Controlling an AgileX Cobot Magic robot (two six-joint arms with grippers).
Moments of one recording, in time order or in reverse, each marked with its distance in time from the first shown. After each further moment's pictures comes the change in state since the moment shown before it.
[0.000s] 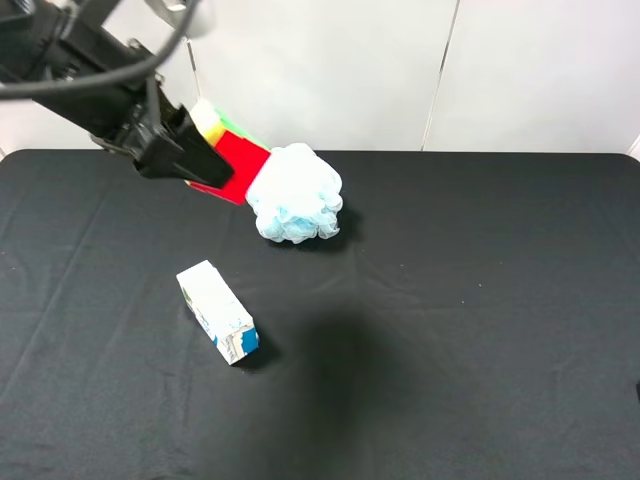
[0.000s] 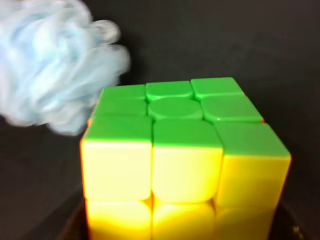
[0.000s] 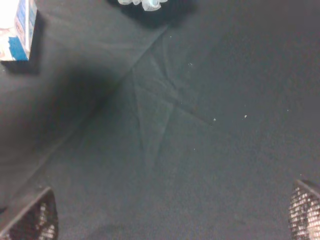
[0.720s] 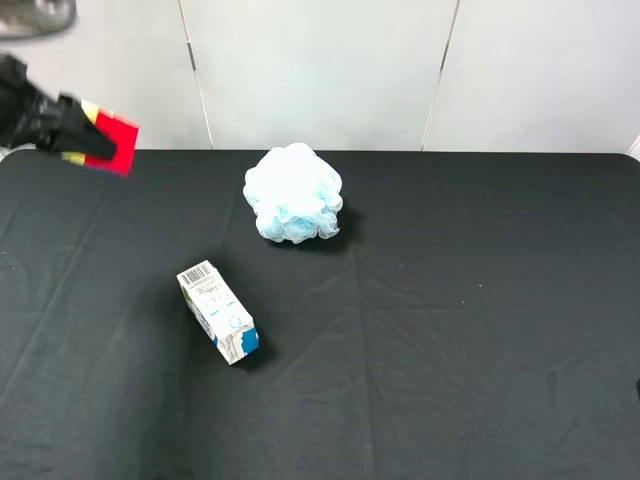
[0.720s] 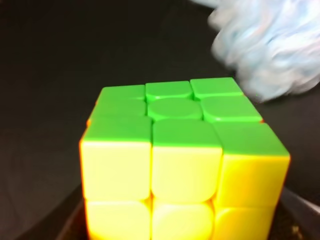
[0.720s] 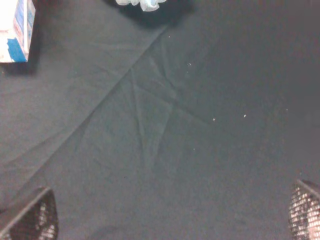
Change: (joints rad) left arm 0.378 -0.001 0.116 0.023 -0.128 -0.100; right arm 0.000 0.000 0.000 -0.004 -0.001 0.009
